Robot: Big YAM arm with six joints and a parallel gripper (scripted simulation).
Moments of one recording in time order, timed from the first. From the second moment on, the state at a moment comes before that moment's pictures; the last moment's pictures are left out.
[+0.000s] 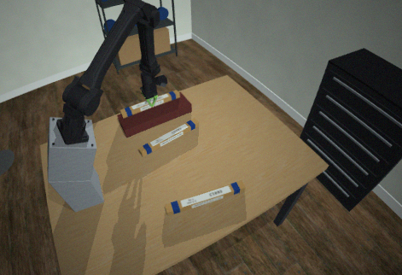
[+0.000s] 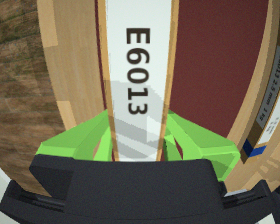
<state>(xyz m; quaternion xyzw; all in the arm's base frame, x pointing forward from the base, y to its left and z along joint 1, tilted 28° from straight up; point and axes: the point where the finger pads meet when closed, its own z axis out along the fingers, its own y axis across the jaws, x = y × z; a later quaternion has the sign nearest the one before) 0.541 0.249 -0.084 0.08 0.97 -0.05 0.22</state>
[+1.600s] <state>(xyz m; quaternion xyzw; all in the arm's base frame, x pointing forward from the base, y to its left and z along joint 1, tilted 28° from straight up) 0.556 0.259 -0.051 0.08 0.97 -0.04 0.25</state>
